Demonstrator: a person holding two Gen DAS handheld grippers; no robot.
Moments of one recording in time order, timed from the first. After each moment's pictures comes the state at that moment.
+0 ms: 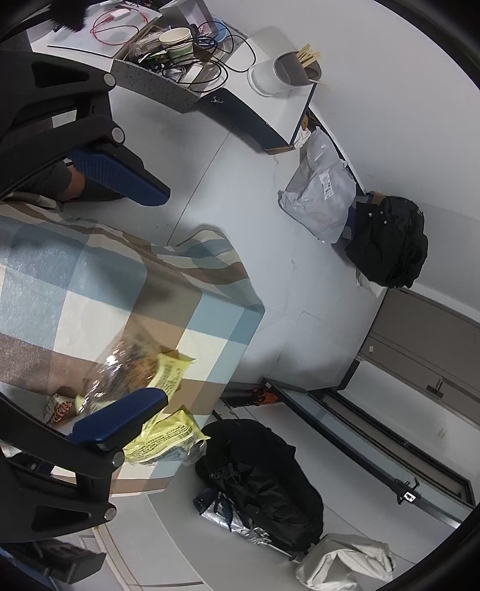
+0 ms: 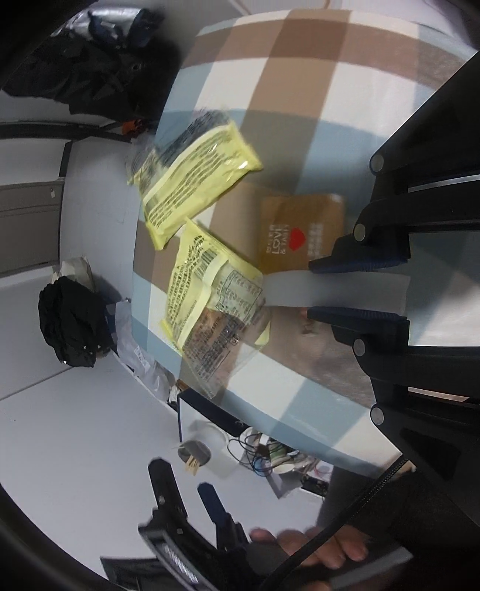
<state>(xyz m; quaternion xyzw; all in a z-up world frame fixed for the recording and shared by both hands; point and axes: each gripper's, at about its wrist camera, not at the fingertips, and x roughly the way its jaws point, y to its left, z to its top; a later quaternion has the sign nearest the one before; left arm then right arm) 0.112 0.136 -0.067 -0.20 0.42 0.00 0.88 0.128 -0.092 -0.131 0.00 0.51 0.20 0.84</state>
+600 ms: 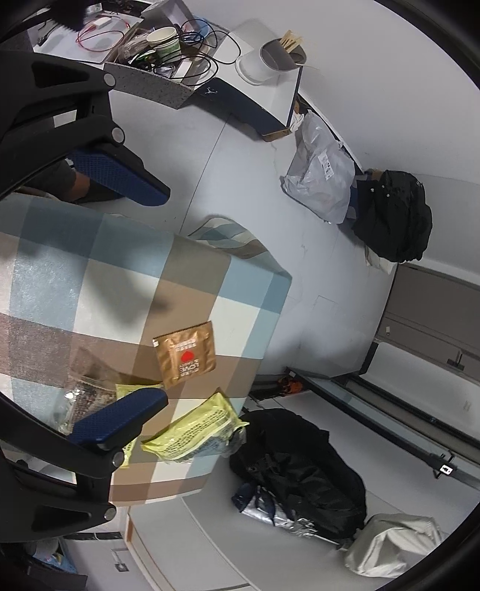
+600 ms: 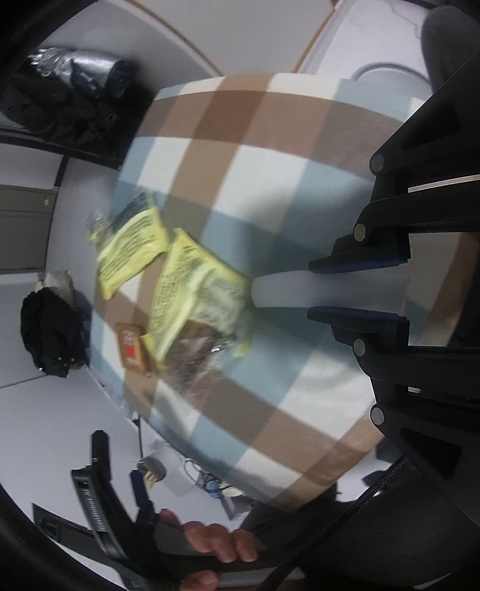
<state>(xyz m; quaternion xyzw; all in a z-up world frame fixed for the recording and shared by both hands) 0.105 0.099 -0.072 -0.15 0.44 -0.03 0.88 0.060 -0.152 -0.137 -0.08 0.53 0.17 0.83</state>
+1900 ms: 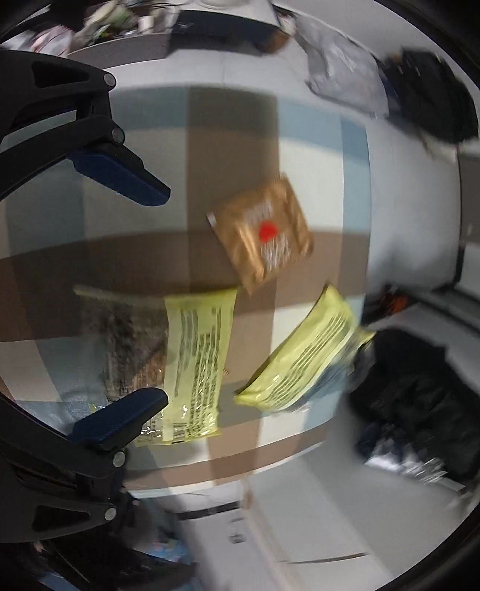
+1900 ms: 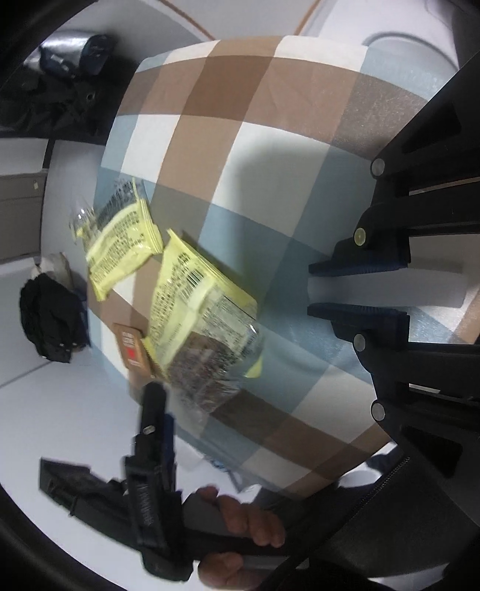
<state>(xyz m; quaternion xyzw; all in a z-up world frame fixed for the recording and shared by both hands) 0.141 0.016 -0.110 -0.05 0.58 -0.22 0.78 0.086 -0.181 -0.156 -0.01 0.53 0.23 0.81</state>
